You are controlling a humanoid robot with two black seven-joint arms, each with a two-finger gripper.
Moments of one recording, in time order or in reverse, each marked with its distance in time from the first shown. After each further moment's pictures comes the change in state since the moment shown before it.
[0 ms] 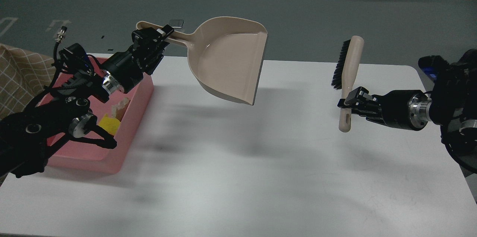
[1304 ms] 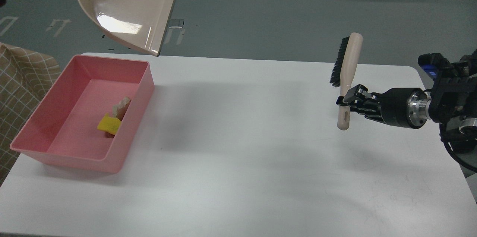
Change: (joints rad) left arm -0.264 0.528 -0.017 -0.014 0.017 -0.249 0.000; right arm 0.008 0.007 0.012 0.007 -0.001 0.000 0.000
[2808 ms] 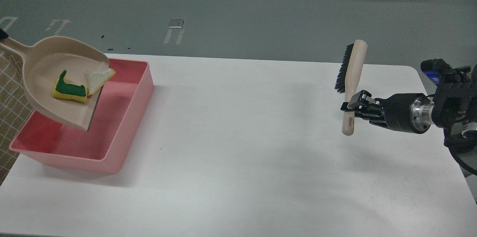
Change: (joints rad) left arm 0.390 0.242 0.008 0.007 0.199 0.150 0.000; right arm -0.015 -0.018 -0.016 -0.008 0.002 0.000 0.000
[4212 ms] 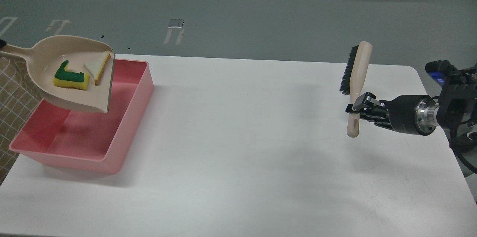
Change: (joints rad) left arm 0.055 -0.115 0.022 0.139 -0.363 -0.104 0.000; right arm -0.005 -0.024 -0.009 0.005 0.000 0.000 0.000
